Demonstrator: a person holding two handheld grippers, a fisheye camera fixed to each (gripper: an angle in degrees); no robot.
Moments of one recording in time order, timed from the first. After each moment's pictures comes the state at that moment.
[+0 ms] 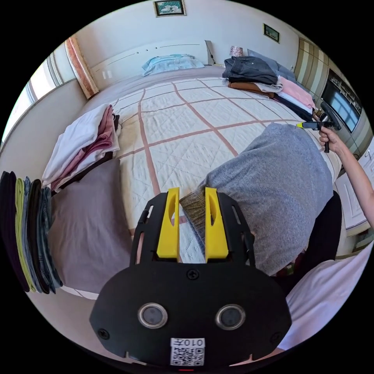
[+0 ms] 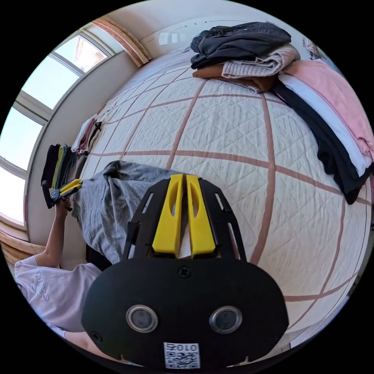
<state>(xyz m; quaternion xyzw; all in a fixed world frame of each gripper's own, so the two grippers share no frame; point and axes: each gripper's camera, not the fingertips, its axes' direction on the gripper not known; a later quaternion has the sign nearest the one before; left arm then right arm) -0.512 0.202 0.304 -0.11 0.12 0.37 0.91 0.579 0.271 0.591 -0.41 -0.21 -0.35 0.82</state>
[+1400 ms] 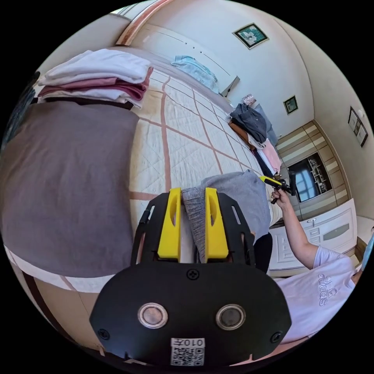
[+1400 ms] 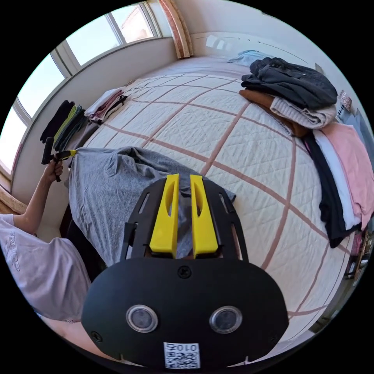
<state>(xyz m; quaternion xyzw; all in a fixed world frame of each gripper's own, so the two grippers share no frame) -0.664 0.174 0.434 -0.18 0.32 0.14 0.92 0.511 0.290 0.552 -0.34 -0.20 -0.48 0.78</state>
